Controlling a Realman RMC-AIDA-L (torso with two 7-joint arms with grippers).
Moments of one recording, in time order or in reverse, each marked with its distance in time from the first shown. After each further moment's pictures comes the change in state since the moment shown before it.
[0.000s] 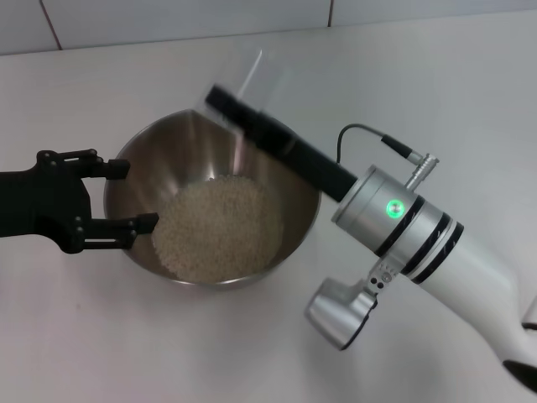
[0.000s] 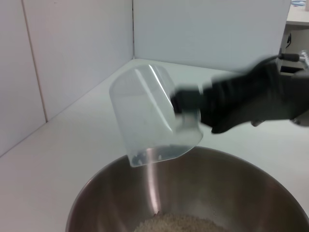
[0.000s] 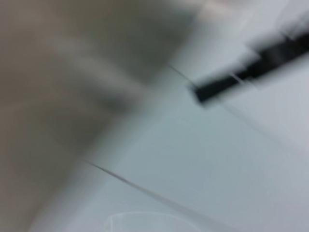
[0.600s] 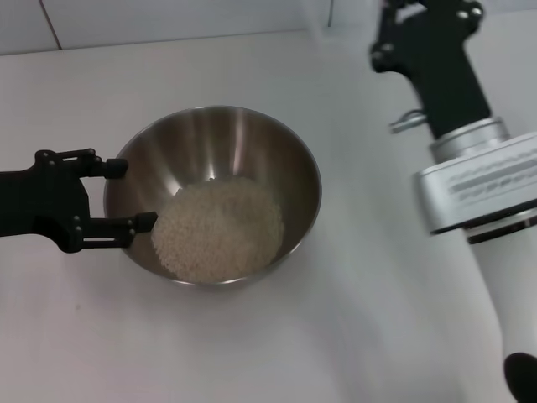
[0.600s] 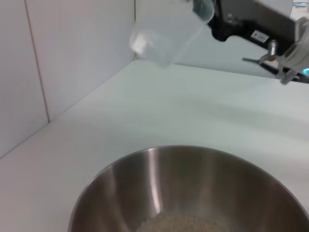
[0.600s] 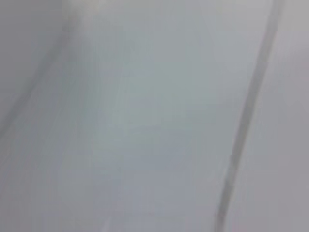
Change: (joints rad) left arm 0.001 -0.001 -0.006 -0.002 -0.001 0.000 0.001; right arm -0.045 0.000 -0.083 -0.053 0.645 -0.273 1.355
